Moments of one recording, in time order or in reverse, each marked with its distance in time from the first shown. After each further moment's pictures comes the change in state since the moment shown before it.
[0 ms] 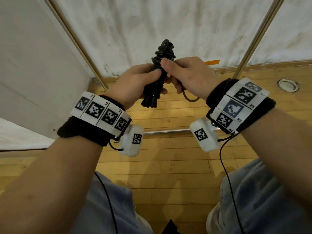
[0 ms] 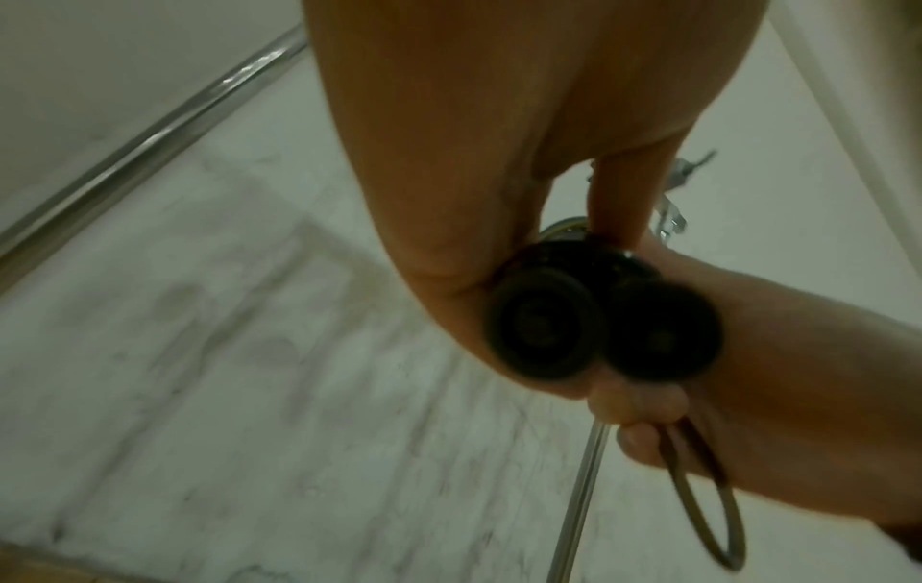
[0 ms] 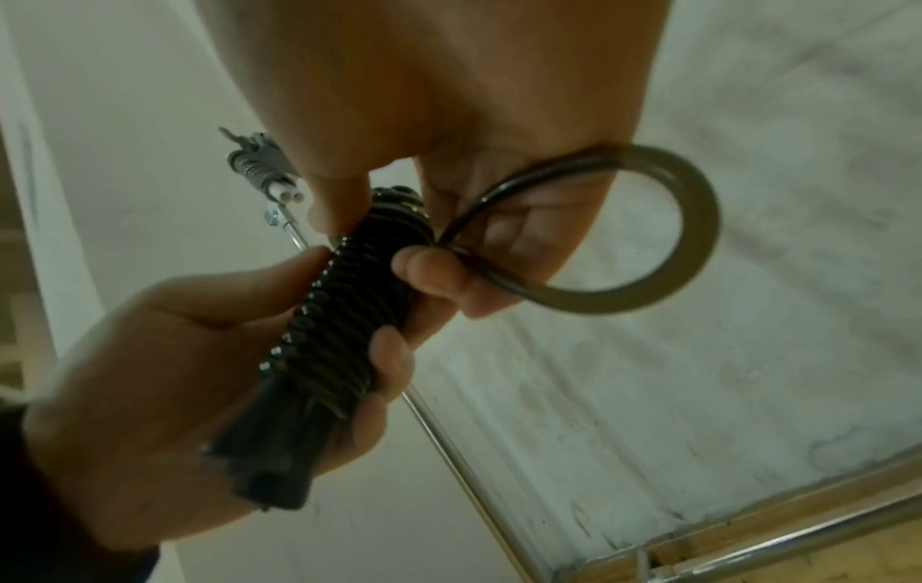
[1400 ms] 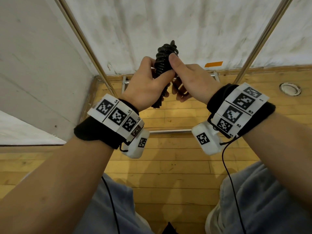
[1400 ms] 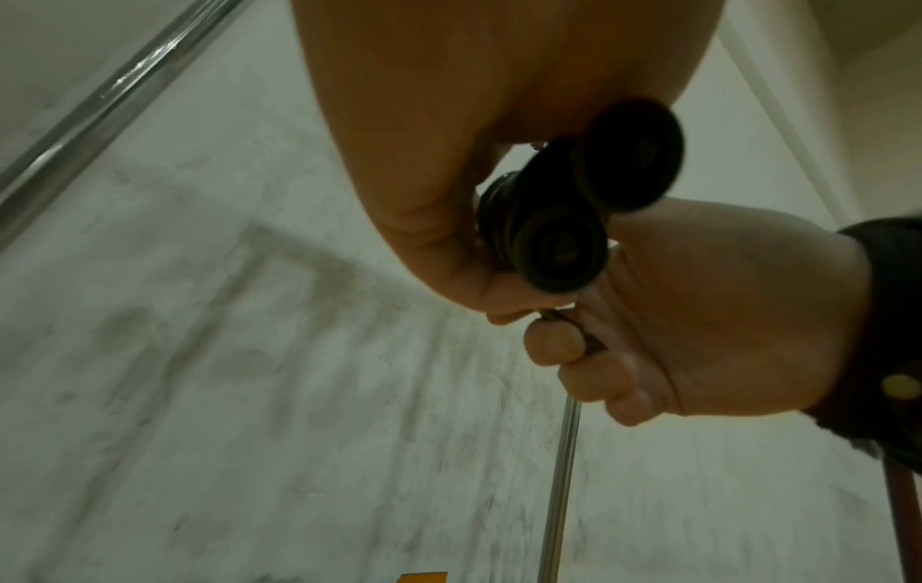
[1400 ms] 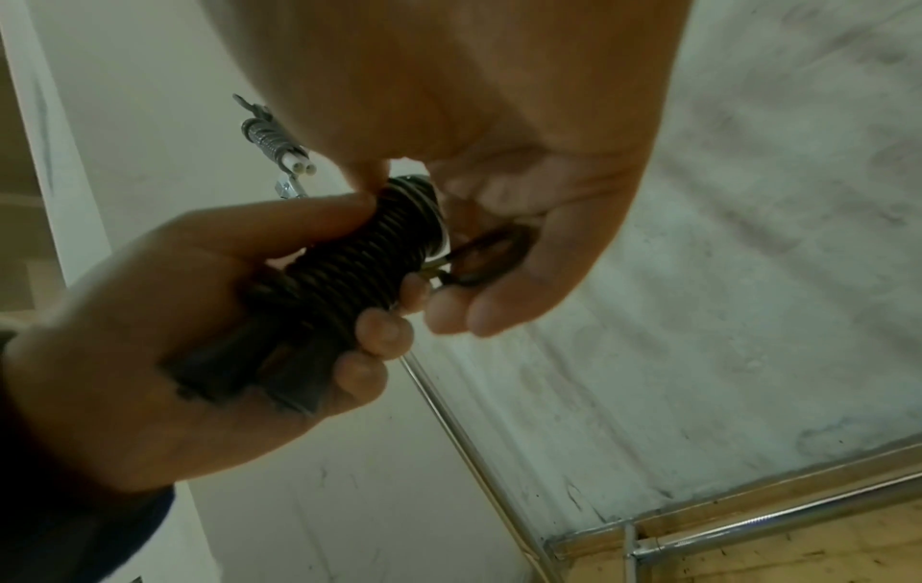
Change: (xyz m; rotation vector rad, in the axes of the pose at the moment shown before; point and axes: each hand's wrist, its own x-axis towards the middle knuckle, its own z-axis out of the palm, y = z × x) left_hand -0.001 -0.007 0.017 0.158 0.236 0.123; right_hand -0.002 -0.003 0.013 0.101 -0.076 0.156
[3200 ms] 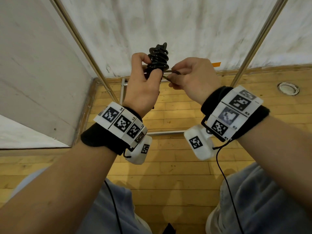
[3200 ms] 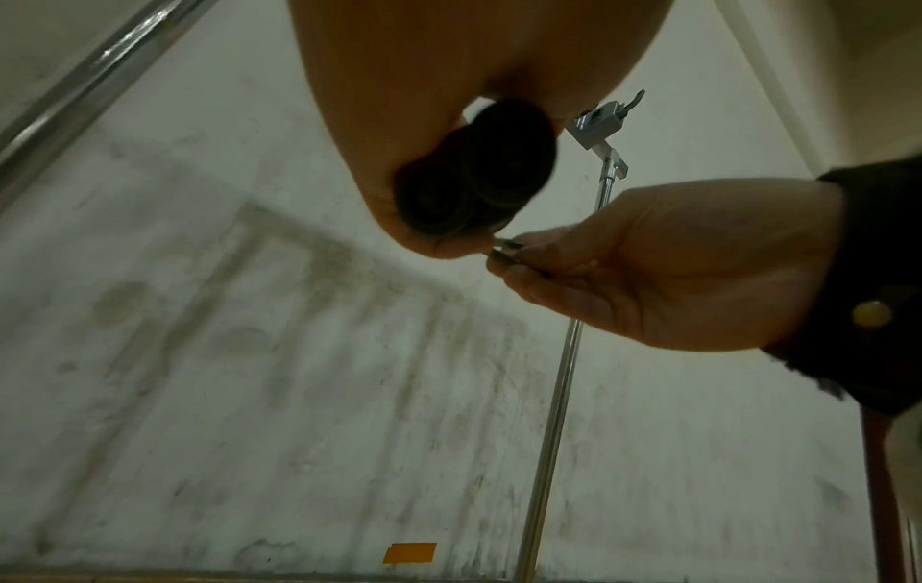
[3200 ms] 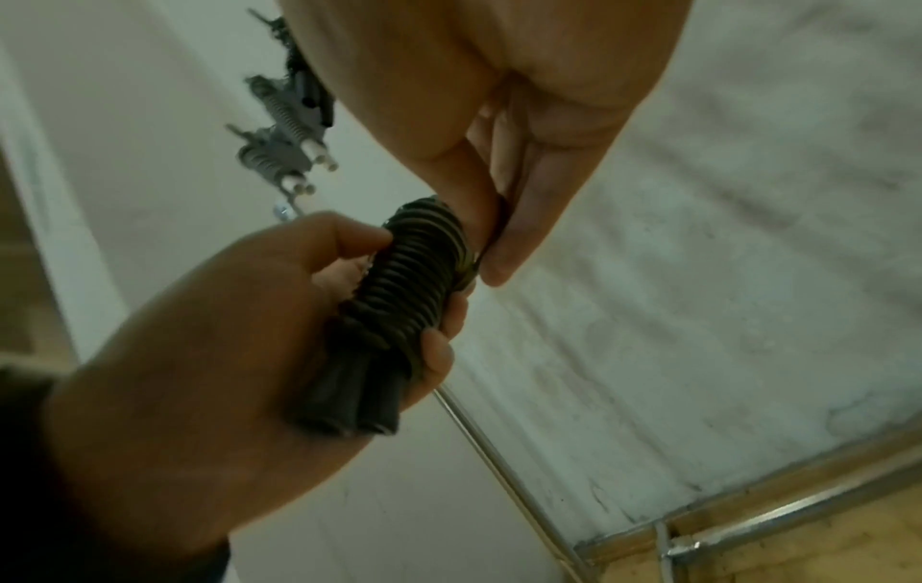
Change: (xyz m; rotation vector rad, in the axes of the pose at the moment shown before) left_hand -0.001 -0.006 0.012 -0.105 0.239 0.096; right_hand -0.007 -0.006 0.003 0.178 0.296 -0.018
